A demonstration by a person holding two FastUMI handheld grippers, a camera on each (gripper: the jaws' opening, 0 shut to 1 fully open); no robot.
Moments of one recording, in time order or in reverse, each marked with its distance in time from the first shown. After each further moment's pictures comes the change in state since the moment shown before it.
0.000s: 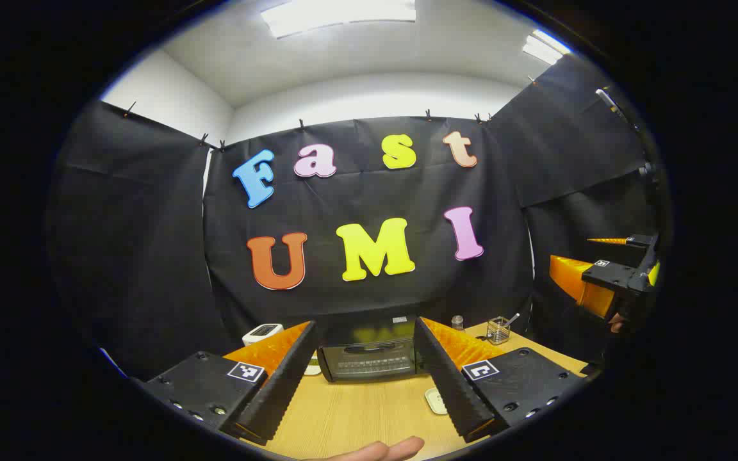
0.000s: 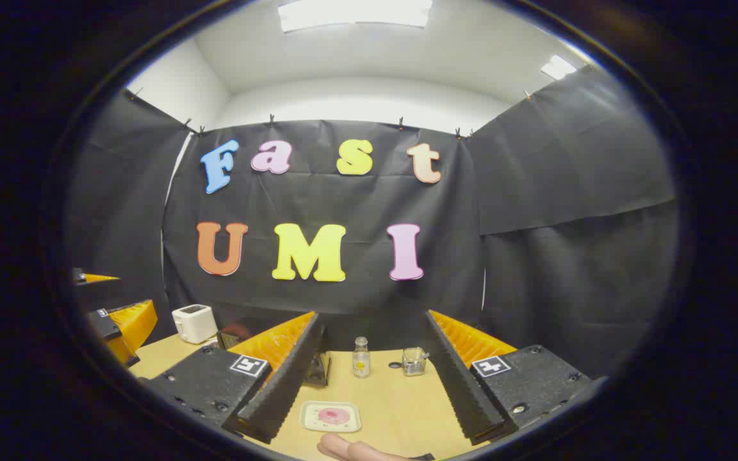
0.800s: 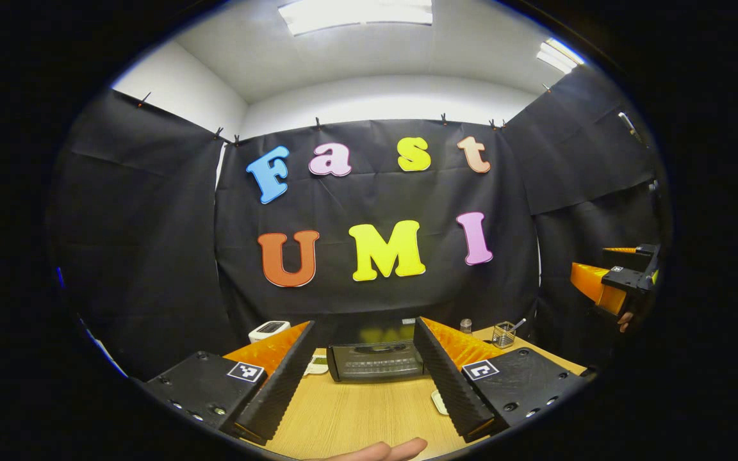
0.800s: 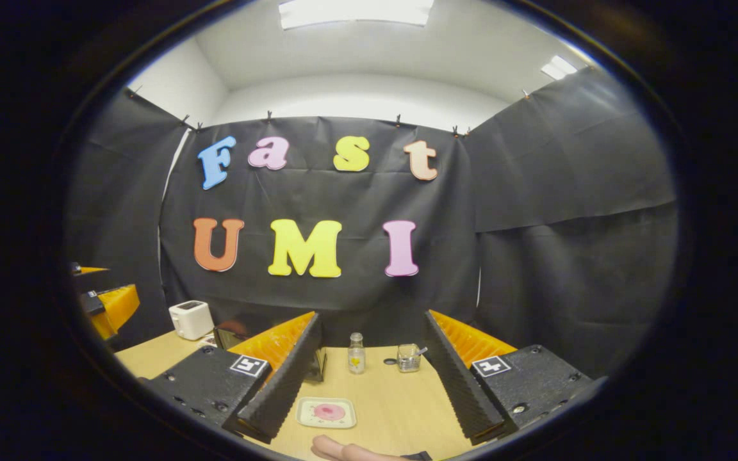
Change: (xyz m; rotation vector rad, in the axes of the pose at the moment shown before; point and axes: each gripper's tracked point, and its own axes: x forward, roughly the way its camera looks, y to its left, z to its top) left arm -0.001 0.028 0.000 -0.049 -0.001 0.041; right arm -0.001 -0.011 -0.006 -0.008 0.021 -0.012
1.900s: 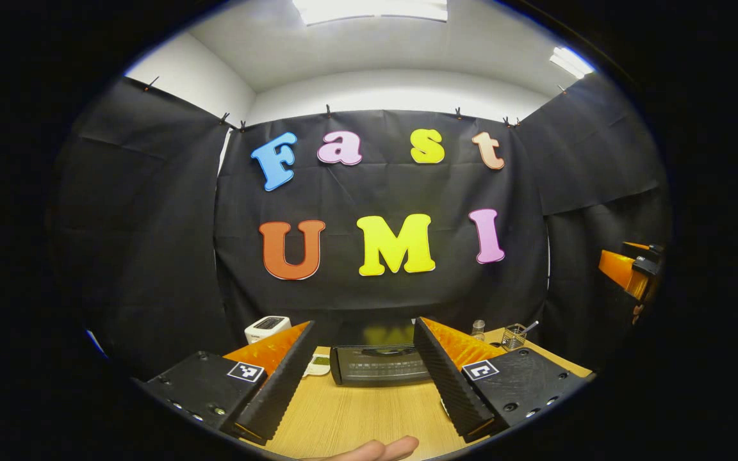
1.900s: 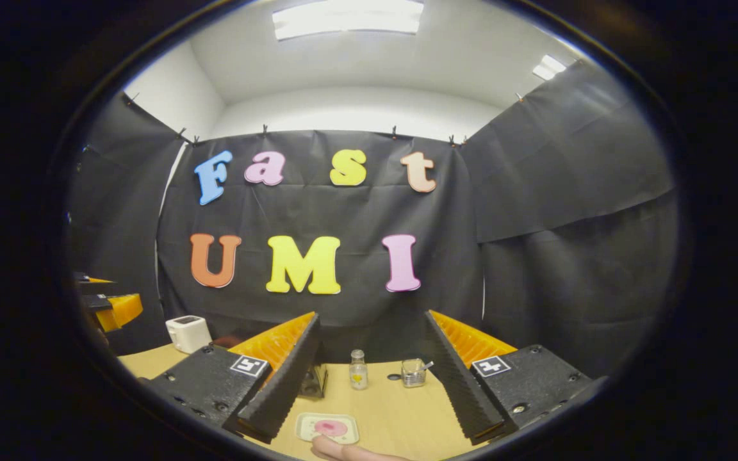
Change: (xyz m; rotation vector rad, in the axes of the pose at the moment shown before) left arm 0.065 0.019 -0.027 -0.041 0.042 -0.001; right arm 0.041 -0.007 0.006 0.027 -0.096 0.004
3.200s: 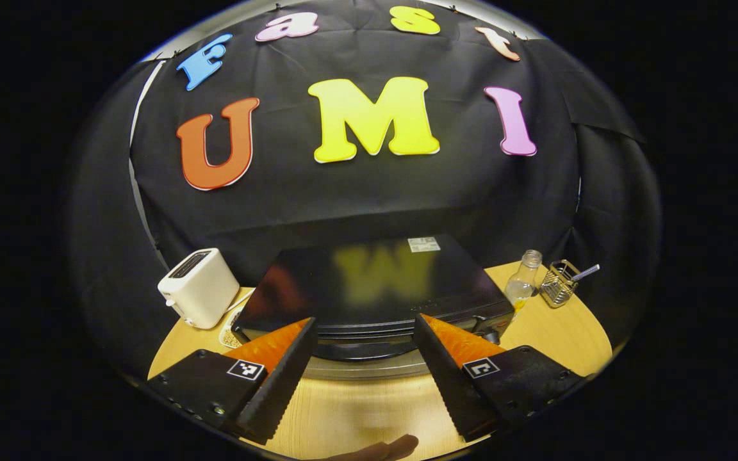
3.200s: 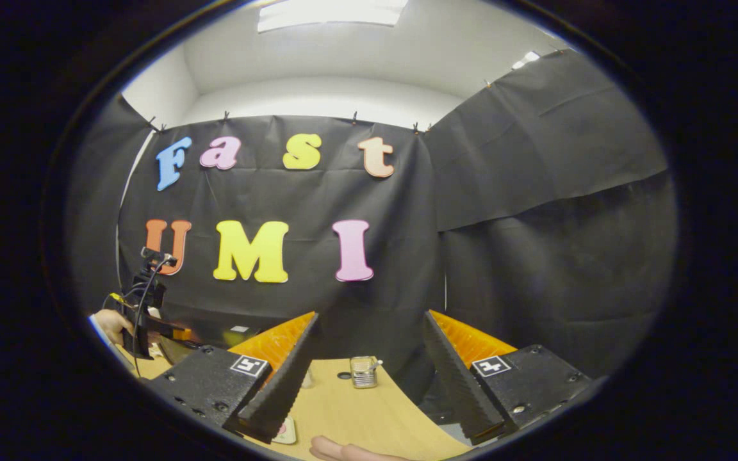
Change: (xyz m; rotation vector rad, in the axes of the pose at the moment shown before) left arm 0.258 -0.054 -0.201 0.048 0.516 -0.073; right arm 0.047 -0.125 -0.049 -0.009 0.017 -0.148
